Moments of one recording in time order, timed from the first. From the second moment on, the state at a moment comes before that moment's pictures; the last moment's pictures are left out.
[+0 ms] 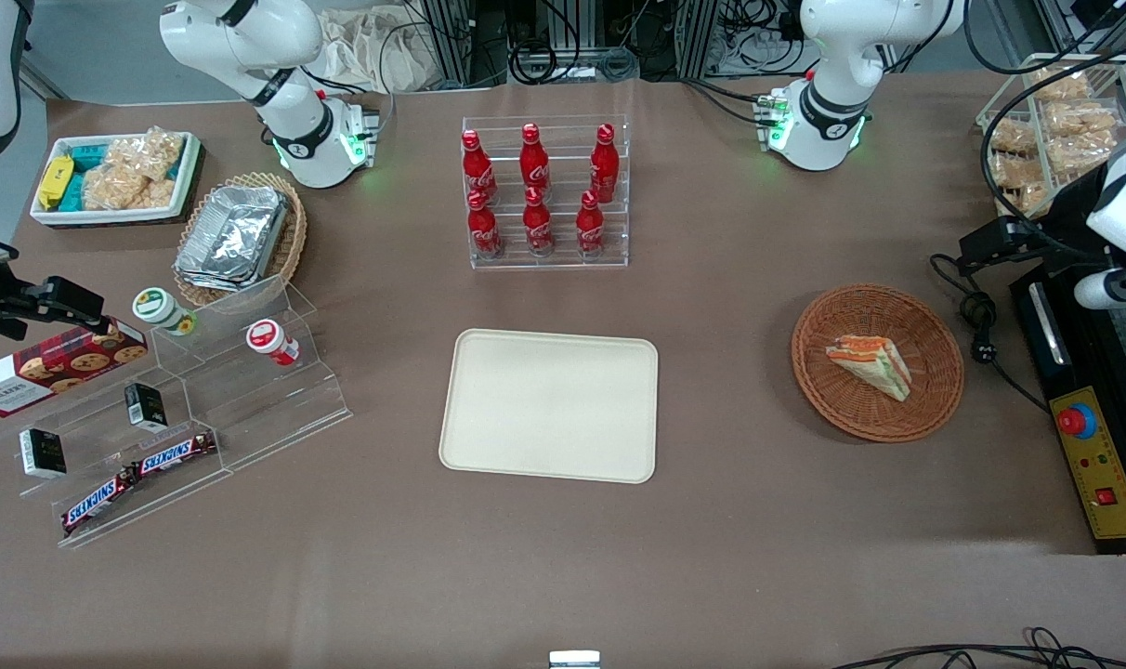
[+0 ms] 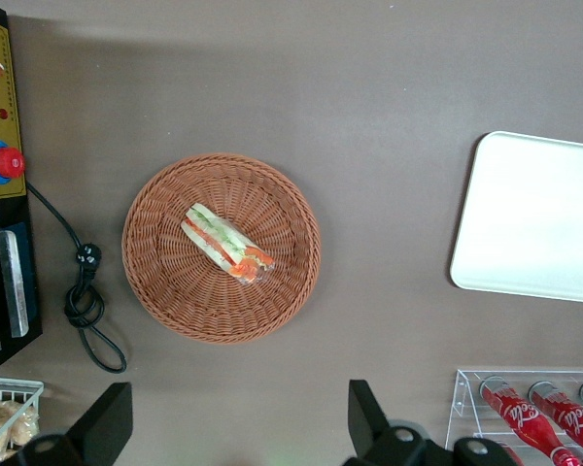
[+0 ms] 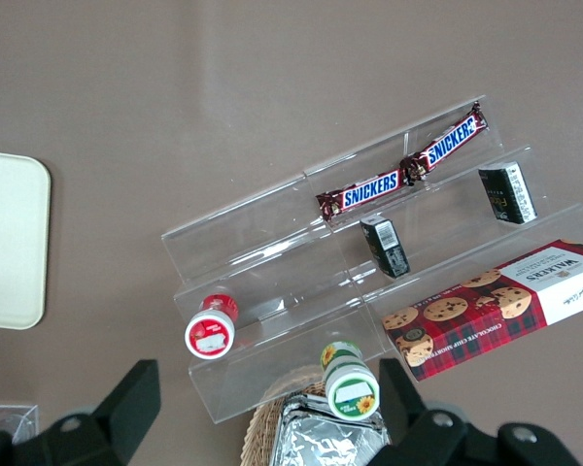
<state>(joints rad) -0.04 0.06 -0.03 -1.46 -0.05 1.51 -0.11</state>
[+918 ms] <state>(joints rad) -0.03 0.06 -0.02 -1.73 -0.04 1.63 -0.44</state>
